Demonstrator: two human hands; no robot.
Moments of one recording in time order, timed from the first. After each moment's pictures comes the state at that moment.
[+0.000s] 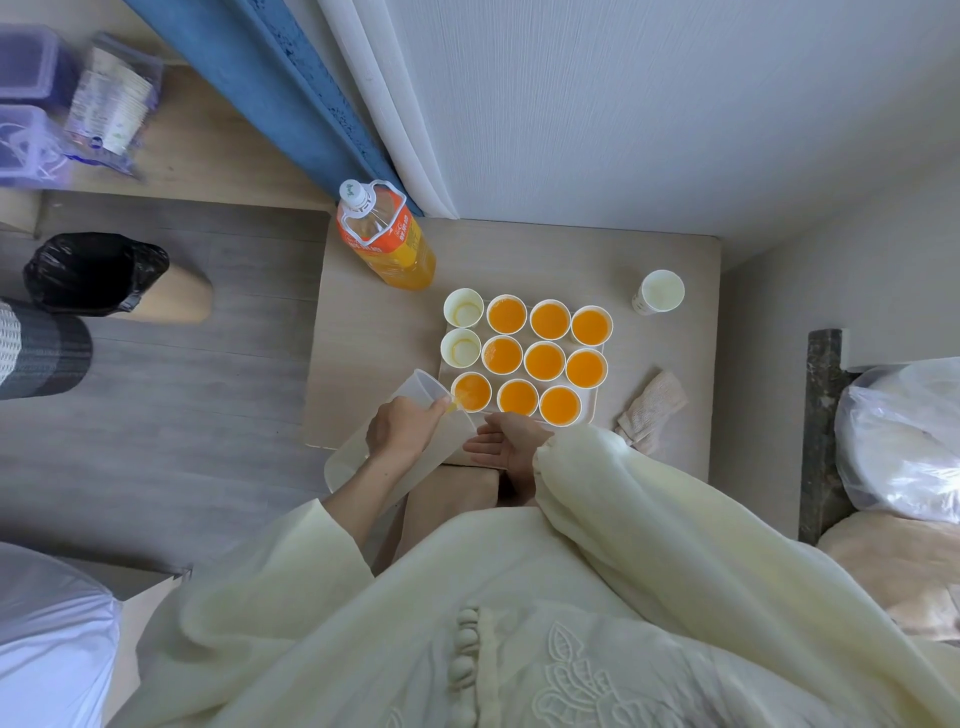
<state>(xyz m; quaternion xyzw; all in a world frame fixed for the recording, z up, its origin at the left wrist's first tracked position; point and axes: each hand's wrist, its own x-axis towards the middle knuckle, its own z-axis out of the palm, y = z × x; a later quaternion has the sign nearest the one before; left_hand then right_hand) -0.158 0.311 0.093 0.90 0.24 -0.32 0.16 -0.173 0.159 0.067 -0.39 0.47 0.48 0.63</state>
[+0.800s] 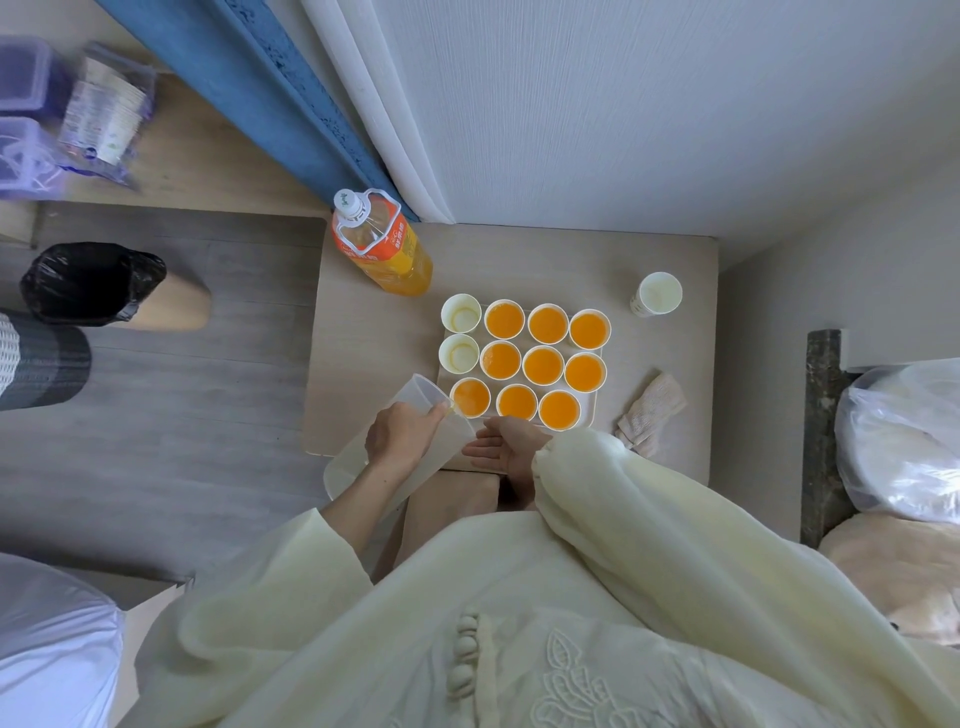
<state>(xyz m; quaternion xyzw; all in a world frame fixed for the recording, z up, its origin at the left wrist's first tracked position) -0.153 0.309 0.095 0.90 0.24 -0.32 0.16 -0.168 0.158 0.068 -0.40 0.47 0.48 0.63</state>
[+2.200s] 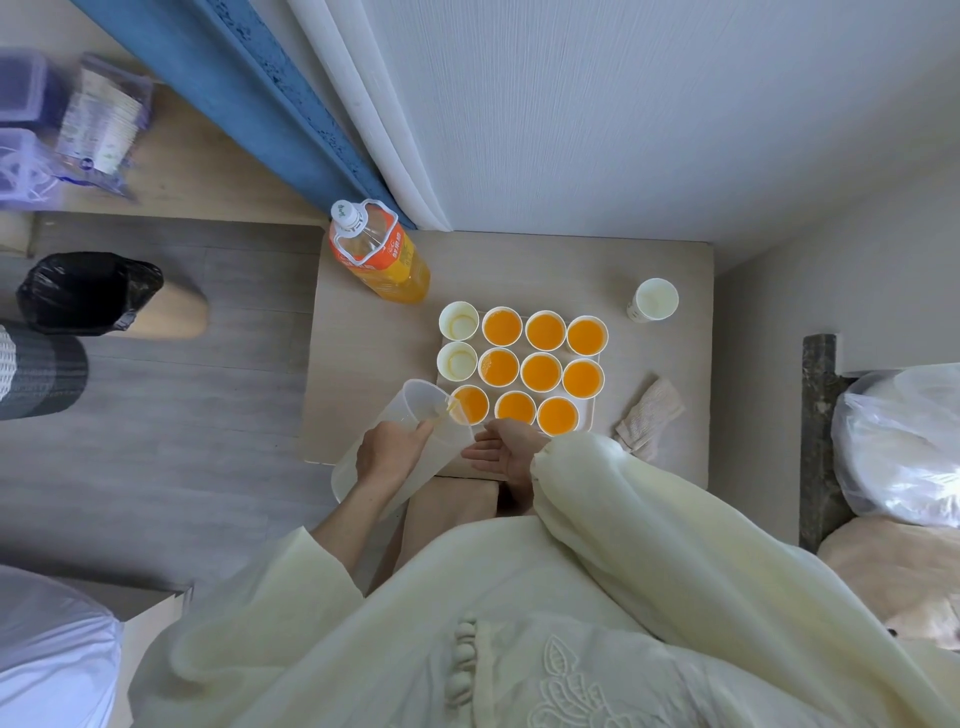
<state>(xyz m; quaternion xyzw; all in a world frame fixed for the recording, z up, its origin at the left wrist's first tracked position) -0.158 0.321 0.093 0.89 0.27 -0.34 0.17 -0.162 0.156 0.058 -0.40 0.47 0.47 0.63</state>
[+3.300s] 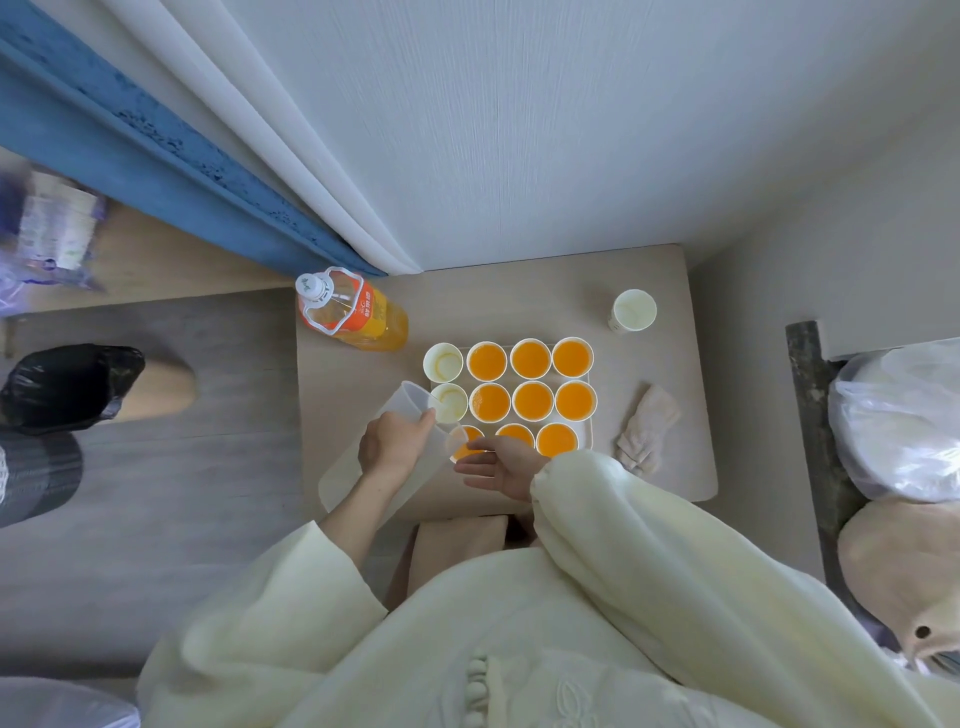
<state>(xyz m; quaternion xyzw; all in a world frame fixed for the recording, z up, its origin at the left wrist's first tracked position) -0.075 0.294 0.099 0.91 0.21 -0.32 0.14 -0.133 0.155 0.053 -0.37 0.46 0.41 0.69</state>
